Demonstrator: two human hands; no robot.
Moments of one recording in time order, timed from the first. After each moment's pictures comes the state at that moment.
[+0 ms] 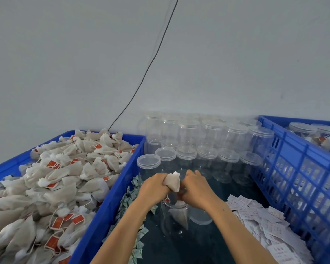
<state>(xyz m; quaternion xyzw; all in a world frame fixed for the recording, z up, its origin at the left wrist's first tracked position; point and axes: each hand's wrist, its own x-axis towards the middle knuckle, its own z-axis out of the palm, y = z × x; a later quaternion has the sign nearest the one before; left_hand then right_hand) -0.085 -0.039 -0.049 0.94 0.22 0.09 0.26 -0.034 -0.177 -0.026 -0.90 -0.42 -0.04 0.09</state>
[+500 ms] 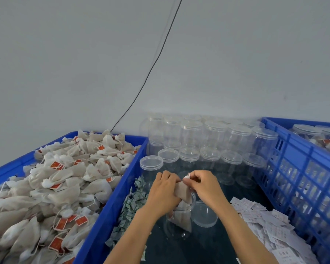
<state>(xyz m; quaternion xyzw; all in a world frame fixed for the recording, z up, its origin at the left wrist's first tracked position) -0.103 -0.058 -0.049 0.97 0.10 0.16 0.17 -0.034 -0.187 -0.020 -0.84 -0.32 0.03 0.43</state>
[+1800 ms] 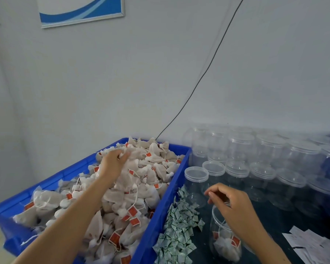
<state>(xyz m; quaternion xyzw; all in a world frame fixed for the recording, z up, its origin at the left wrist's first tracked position) -0.231 0.155 0.011 0.81 0.35 0.40 0.24 -0.083 -0.160 -0.014 -0.76 -0.47 -0.03 0.44</state>
